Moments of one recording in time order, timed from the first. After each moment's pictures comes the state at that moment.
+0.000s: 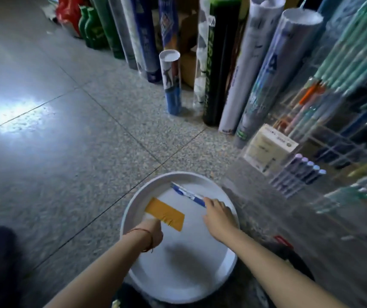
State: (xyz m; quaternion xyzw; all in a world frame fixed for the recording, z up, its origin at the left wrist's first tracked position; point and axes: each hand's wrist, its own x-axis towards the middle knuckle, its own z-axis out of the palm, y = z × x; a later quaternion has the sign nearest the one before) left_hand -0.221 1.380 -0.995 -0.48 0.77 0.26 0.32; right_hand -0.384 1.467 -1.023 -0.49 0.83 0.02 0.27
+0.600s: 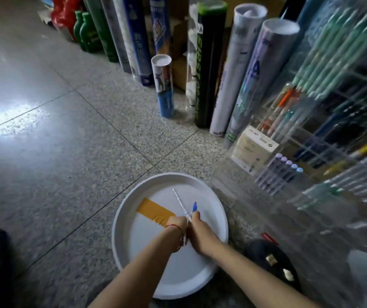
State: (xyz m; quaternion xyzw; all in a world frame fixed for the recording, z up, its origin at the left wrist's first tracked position) left_hand -0.291 1.425 -1.001 -0.68 0.32 0.66 0.03; right_hand -0.345 1.483 -1.014 -0.40 0.81 -0.10 0.42
